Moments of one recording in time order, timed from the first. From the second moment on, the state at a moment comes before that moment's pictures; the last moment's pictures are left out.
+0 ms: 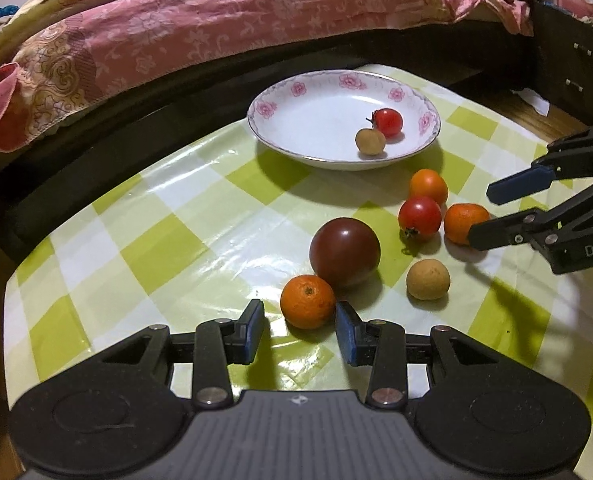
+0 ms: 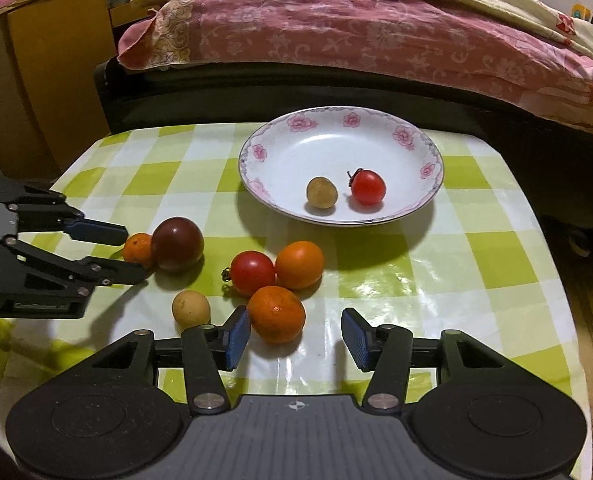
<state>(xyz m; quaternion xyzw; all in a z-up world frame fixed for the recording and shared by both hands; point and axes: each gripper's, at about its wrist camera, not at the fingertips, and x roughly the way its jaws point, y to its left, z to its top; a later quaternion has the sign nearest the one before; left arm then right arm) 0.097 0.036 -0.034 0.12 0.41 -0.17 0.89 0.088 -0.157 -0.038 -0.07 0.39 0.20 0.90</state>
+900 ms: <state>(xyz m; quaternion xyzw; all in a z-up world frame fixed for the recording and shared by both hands) 0.089 0.031 -0.033 0.13 0.40 -0.17 0.89 0.094 -0.143 -0.046 -0.08 0.41 0.21 0.88</state>
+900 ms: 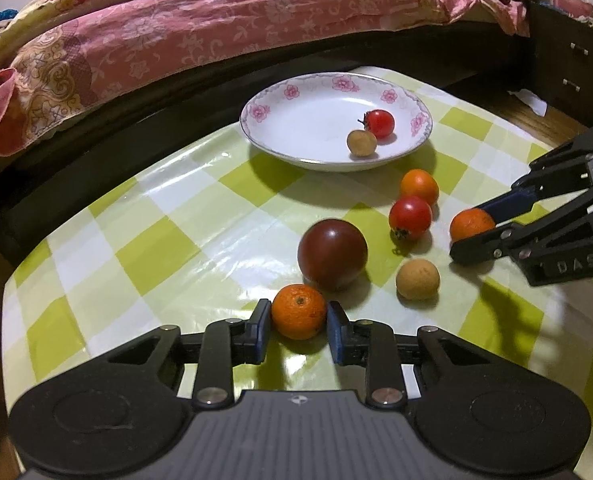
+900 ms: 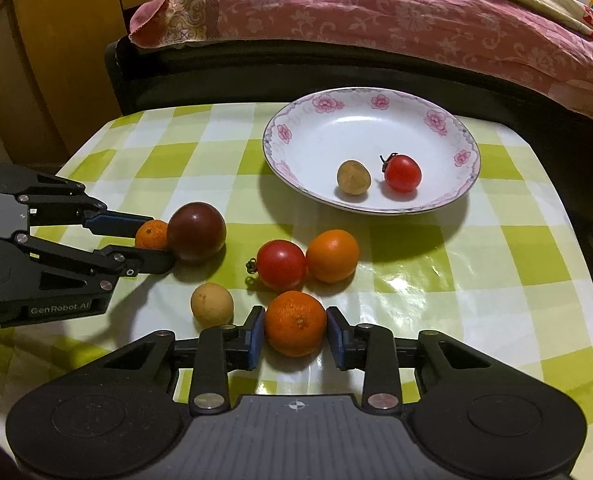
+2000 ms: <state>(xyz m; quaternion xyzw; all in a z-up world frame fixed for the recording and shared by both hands) 0.038 0.003 -0.031 0.14 0.42 -0.21 0.87 0.036 -0.148 -0.050 -0.10 0.43 0.19 0.88</state>
